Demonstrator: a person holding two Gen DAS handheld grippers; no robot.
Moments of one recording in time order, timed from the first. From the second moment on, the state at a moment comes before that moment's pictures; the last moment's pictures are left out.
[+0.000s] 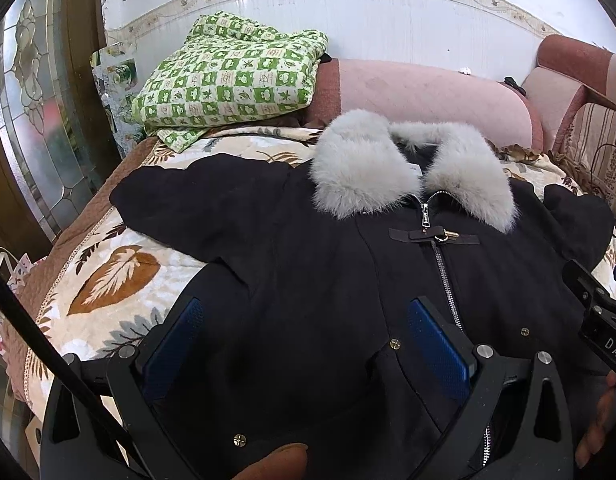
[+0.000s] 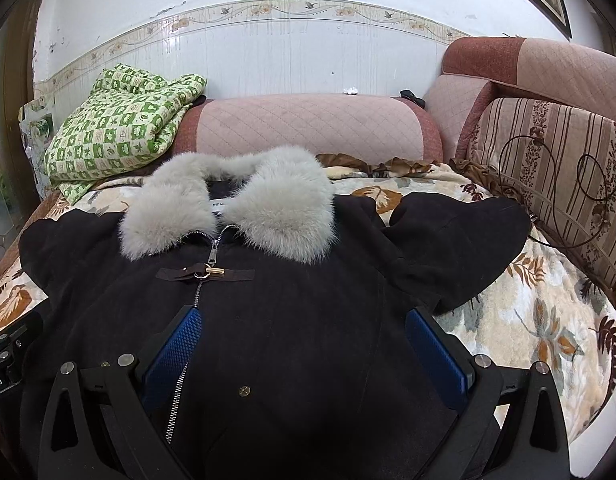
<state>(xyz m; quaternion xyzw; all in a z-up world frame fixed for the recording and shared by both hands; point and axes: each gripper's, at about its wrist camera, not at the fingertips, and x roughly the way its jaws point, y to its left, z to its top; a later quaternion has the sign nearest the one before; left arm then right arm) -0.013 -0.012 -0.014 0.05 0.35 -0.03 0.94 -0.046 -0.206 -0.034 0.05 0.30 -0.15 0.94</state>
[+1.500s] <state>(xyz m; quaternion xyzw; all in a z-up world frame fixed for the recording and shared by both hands) -0.006 -0.001 -0.025 0.04 0.37 -0.02 0.93 -0.049 -0.208 -0.035 0.05 0.30 -0.16 0.94</state>
